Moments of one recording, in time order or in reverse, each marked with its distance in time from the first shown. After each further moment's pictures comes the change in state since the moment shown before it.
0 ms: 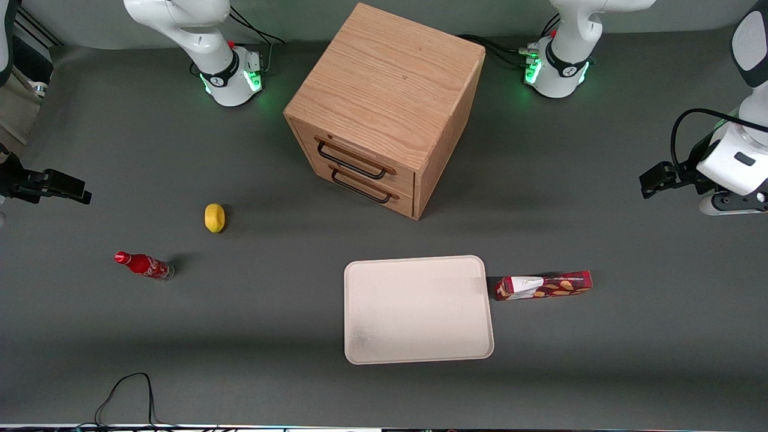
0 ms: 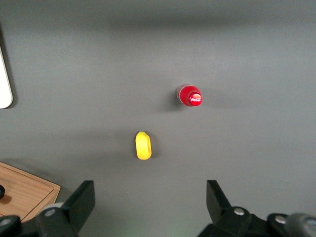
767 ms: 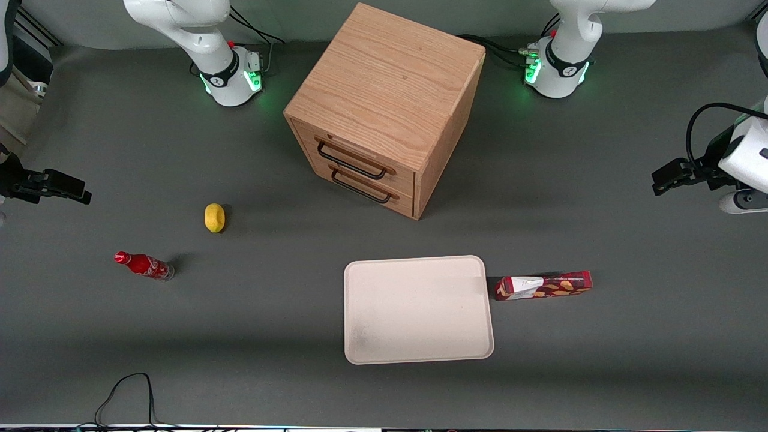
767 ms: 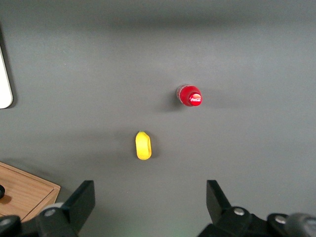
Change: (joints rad) arm 0.007 0.023 0.020 0.065 -0.008 -0.070 0.000
